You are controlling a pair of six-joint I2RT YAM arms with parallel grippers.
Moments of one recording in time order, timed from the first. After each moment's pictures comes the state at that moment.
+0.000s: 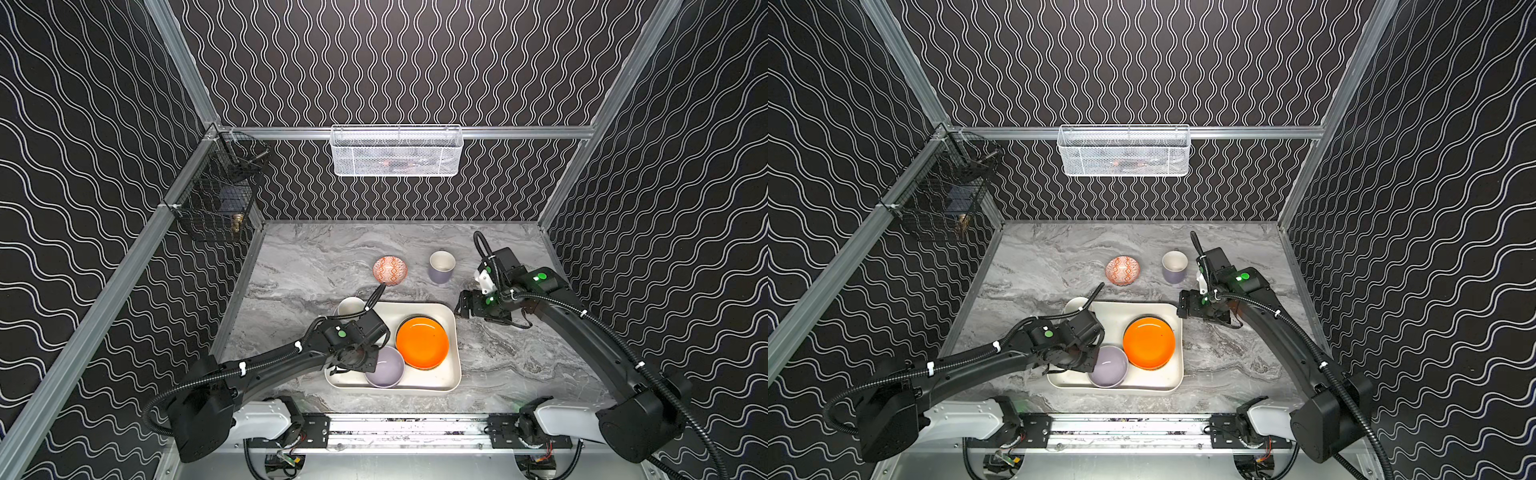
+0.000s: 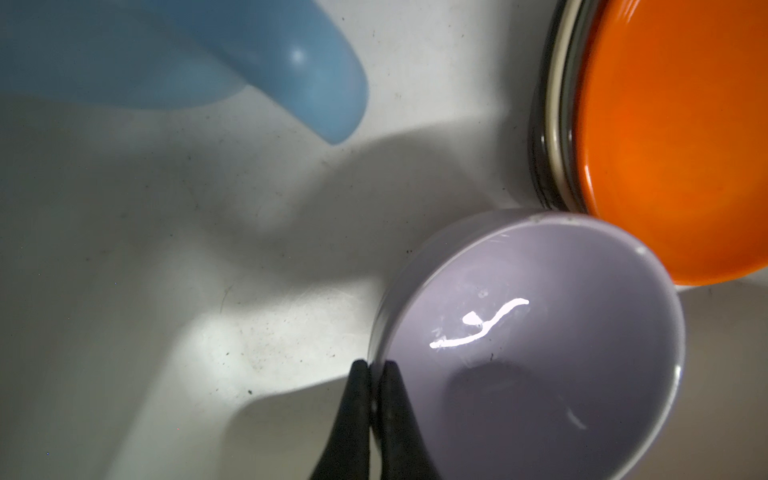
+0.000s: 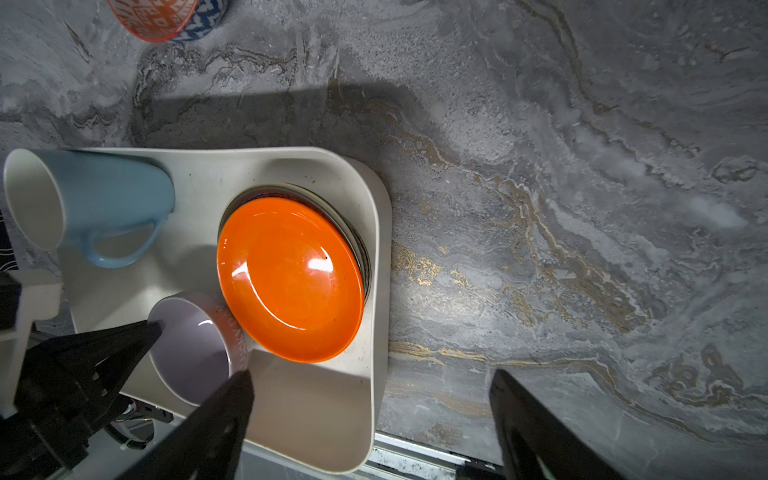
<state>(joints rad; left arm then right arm) -0.83 1.27 0.79 -0.82 -0.05 -0.68 0.43 1.30 1.21 -1.12 -0.18 0.48</state>
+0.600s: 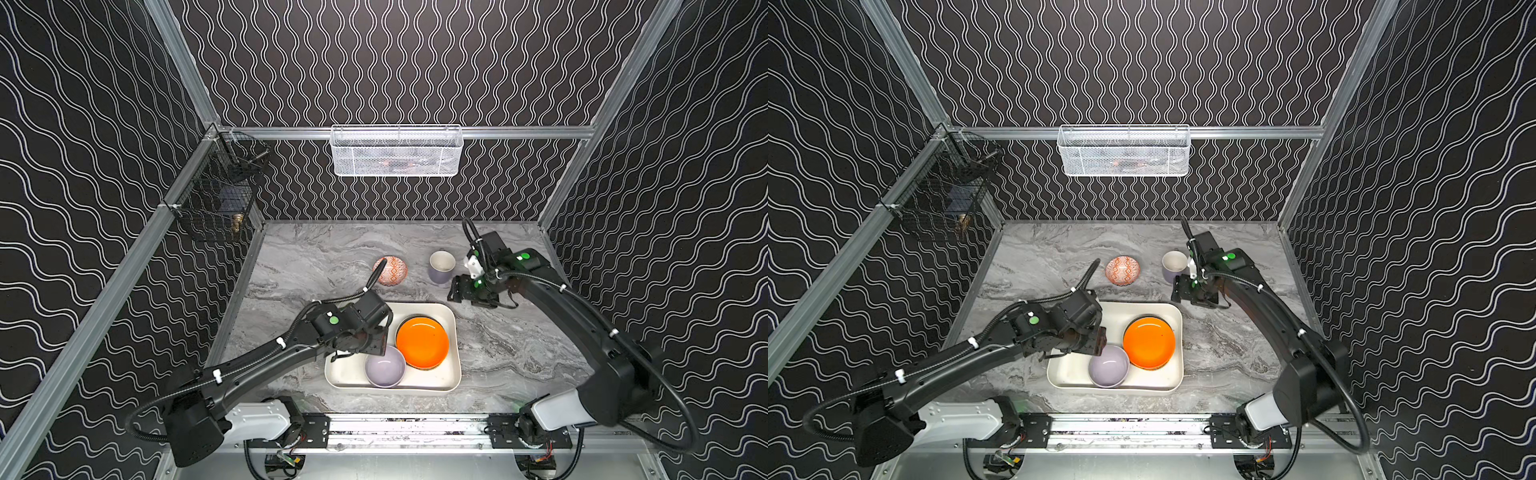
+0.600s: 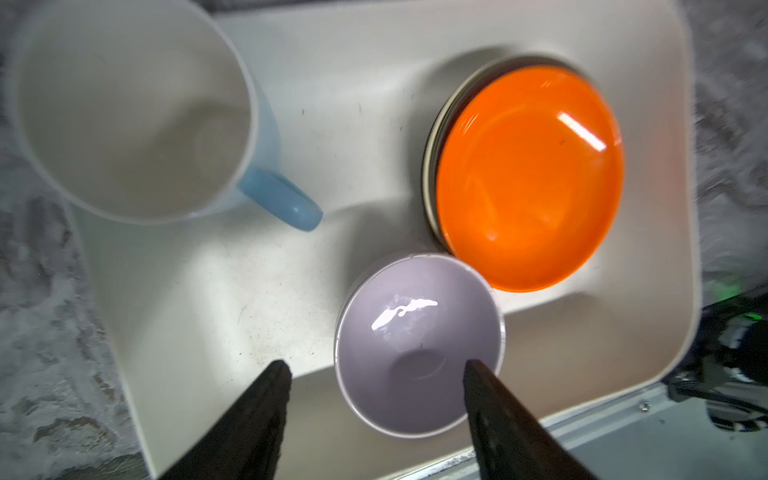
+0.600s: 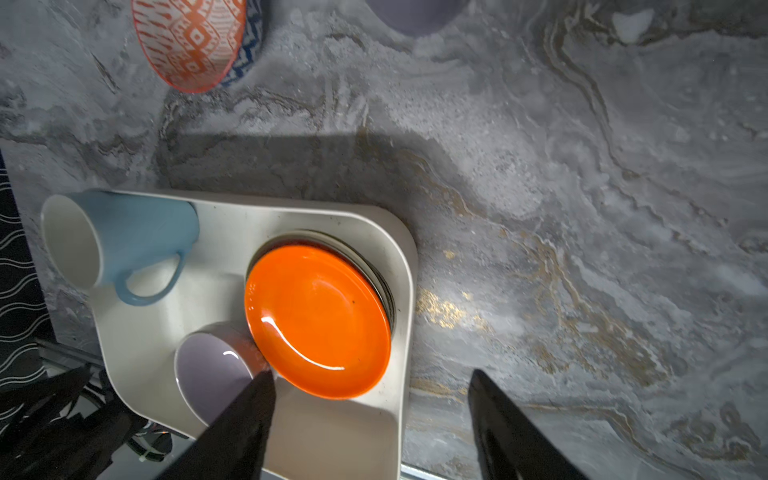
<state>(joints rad) -0.82 1.23 1.10 -1.00 -0.12 -0.66 0.43 1.53 1.42 -1.10 -0.21 0.46</state>
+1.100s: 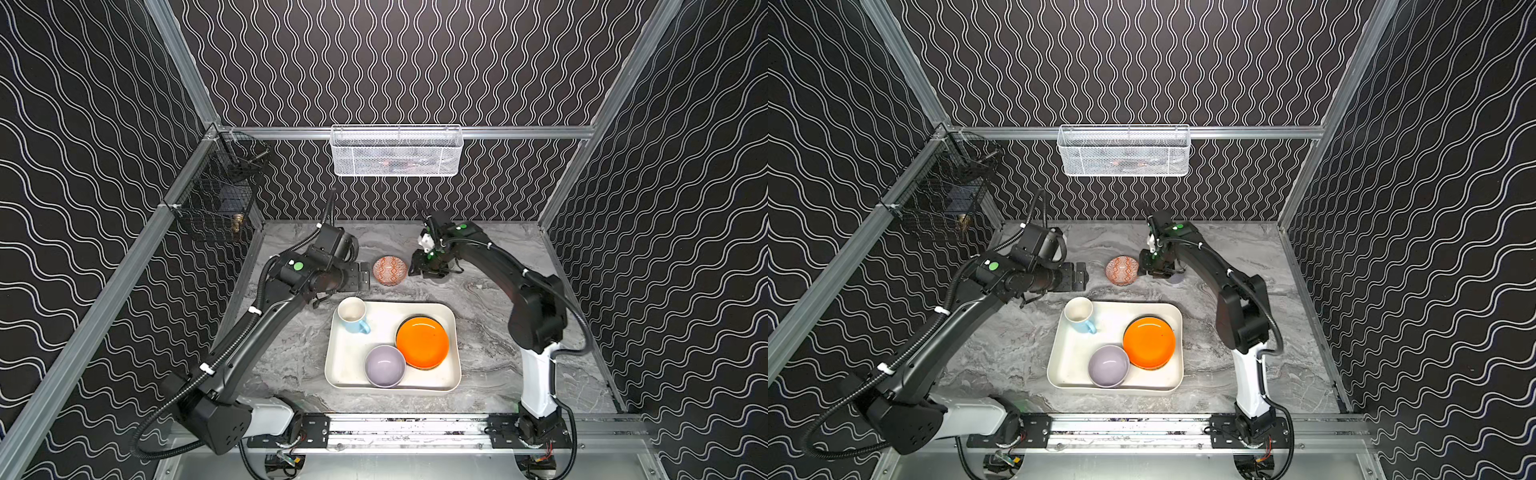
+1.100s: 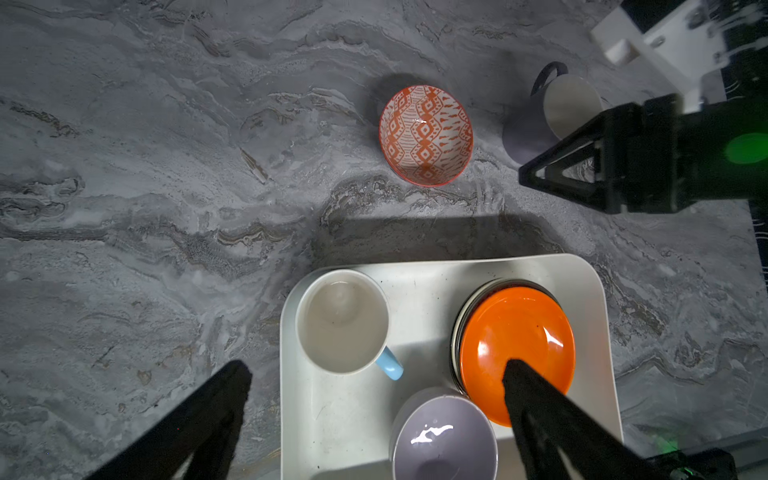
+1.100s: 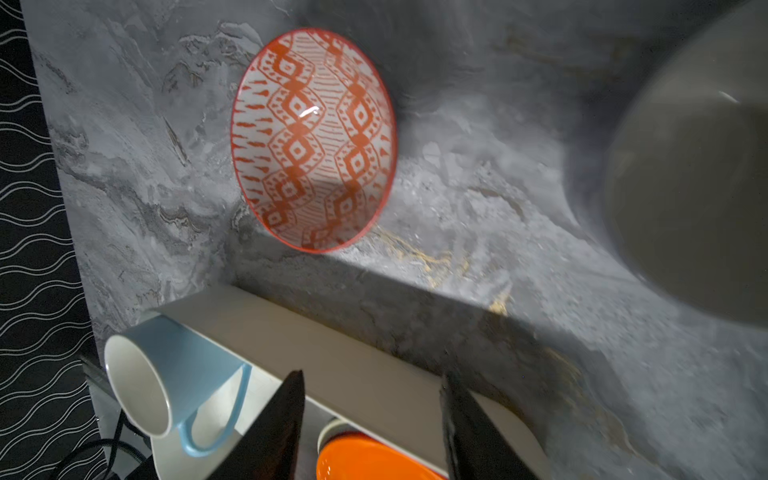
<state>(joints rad) -0.42 1.36 1.49 -1.08 -0.09 -0.41 0.51 2.13 1.95 -1.02 -0.31 0.45</state>
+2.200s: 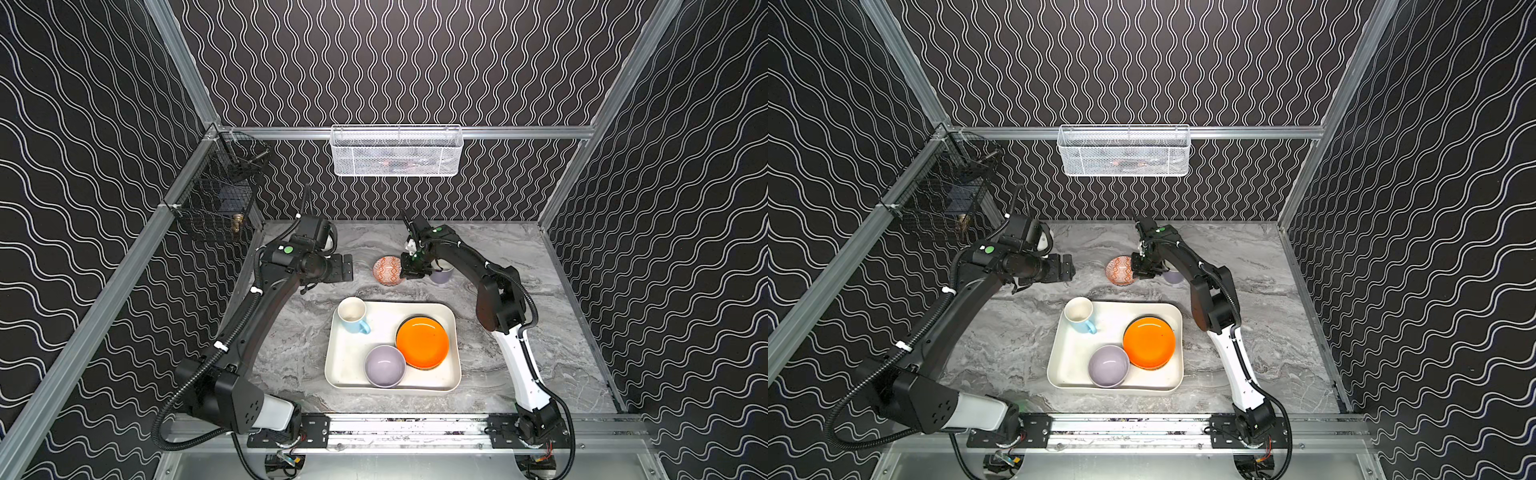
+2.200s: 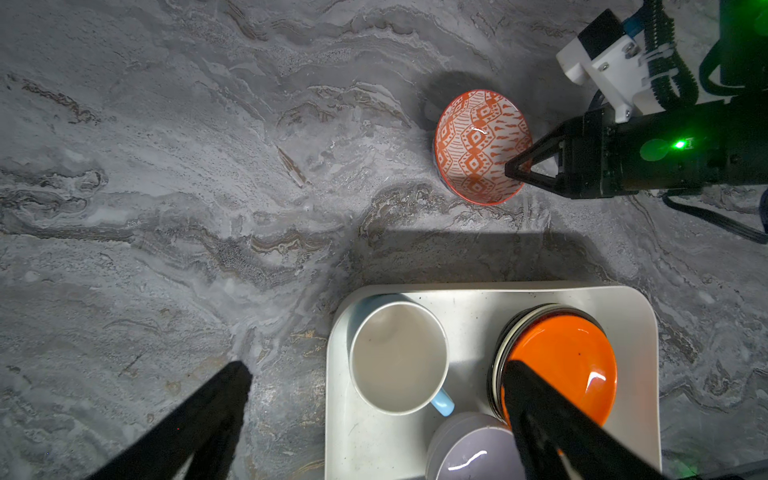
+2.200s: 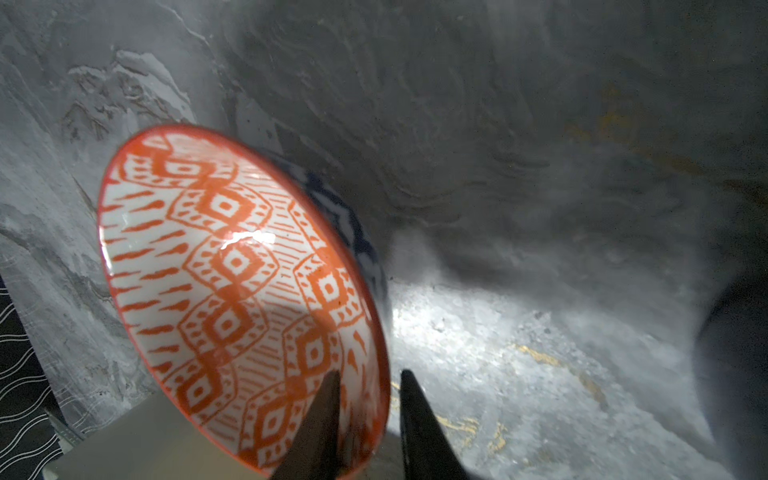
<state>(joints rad) -0.21 1.43 1.47 -1.07 0.03 -0.31 0.51 2.46 2.22 -1.03 -0.31 0.46</state>
